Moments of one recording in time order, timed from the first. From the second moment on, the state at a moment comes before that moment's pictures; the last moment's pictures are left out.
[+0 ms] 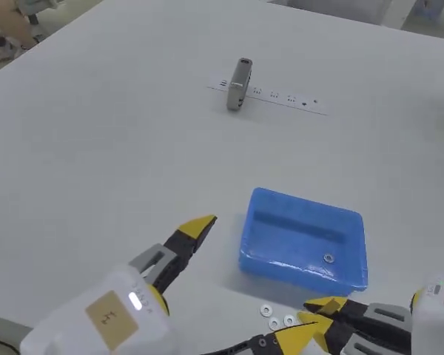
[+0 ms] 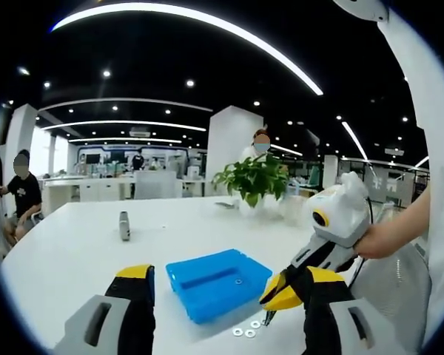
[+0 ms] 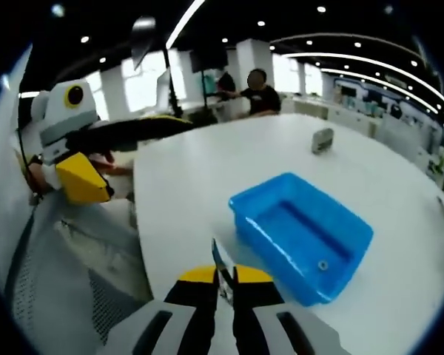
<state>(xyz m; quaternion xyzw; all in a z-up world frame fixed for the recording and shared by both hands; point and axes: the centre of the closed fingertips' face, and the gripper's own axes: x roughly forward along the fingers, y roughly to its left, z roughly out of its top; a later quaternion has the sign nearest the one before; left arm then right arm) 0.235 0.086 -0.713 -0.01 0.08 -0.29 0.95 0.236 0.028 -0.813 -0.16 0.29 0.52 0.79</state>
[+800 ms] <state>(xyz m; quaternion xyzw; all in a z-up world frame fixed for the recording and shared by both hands) 0.236 0.090 -0.714 -0.01 0.09 -0.28 0.96 0.255 0.012 -0.812 -0.06 0.31 0.47 0.83</state>
